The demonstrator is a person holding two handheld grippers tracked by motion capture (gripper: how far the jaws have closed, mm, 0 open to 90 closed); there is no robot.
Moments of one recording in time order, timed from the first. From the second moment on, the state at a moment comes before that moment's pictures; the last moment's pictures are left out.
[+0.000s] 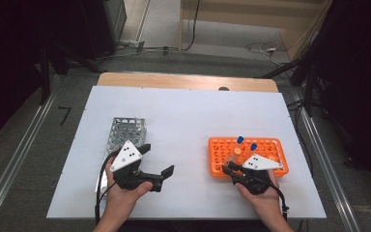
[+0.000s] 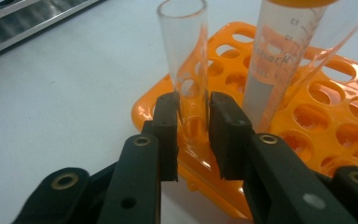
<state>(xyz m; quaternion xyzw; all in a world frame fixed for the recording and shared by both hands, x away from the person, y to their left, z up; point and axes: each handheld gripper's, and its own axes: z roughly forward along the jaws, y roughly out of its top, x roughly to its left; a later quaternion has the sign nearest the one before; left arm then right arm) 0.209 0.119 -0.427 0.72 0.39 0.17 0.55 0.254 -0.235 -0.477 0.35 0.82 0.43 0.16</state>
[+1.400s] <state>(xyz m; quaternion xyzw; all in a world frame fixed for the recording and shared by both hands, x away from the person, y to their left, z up) 0.199 0.081 -0.423 0.74 0.33 0.13 0.57 0.222 -0.204 -0.446 0.27 0.83 0.48 0.12</state>
